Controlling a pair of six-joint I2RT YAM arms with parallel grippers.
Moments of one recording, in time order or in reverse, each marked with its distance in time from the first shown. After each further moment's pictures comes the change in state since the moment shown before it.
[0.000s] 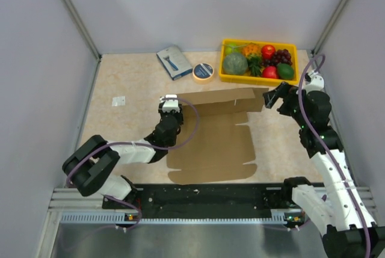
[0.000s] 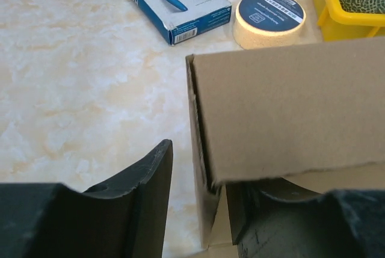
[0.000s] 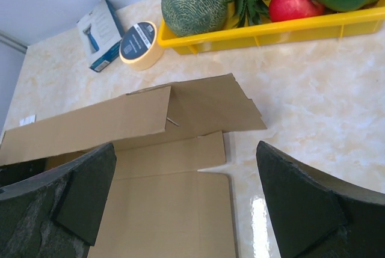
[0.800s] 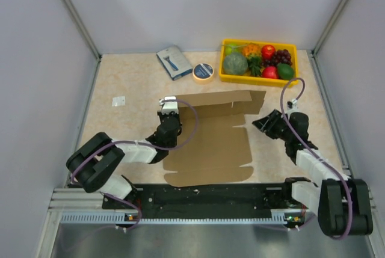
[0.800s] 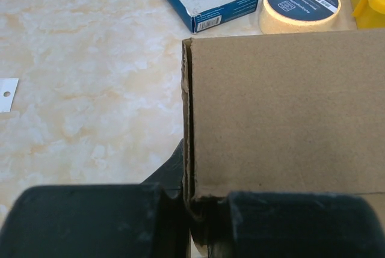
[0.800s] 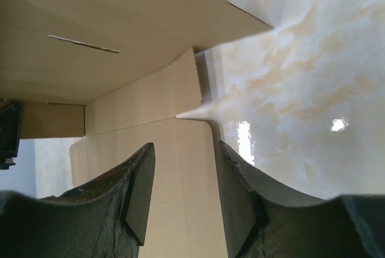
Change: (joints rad) left arm -0.002 0.073 0.017 0.017 -0.092 0.000; right arm -0.095 0.195 -0.472 0.478 -0.306 0.218
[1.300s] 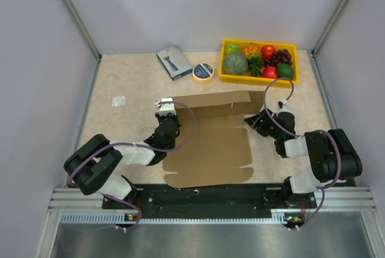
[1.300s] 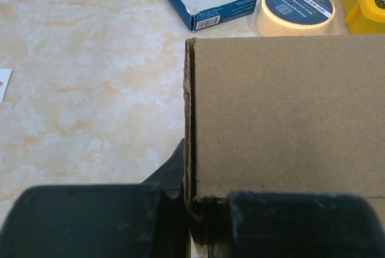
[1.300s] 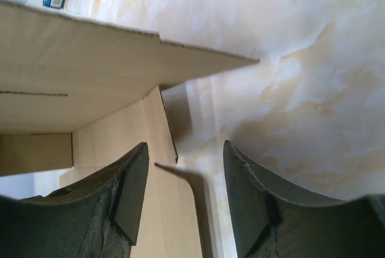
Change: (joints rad) left arm -0.001 -0.027 -0.043 0.032 0.007 -0.054; right arm 0.096 0.502 -0.058 0.573 0.063 0.133
